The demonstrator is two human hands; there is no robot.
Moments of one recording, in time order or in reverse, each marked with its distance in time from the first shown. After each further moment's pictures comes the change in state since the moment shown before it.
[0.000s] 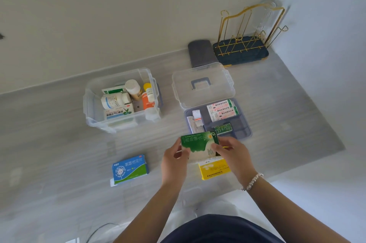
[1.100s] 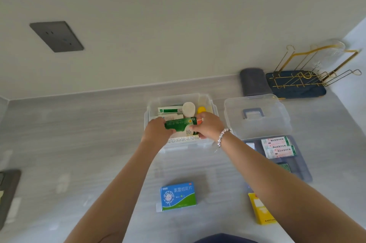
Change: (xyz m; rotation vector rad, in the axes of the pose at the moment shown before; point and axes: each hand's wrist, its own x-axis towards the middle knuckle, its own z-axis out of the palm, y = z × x) left_hand 0.156 0.079 -0.211 0.635 0.041 0.050; right_hand 0.095 -0.203 0.182 -0.483 -0.337 -0.236
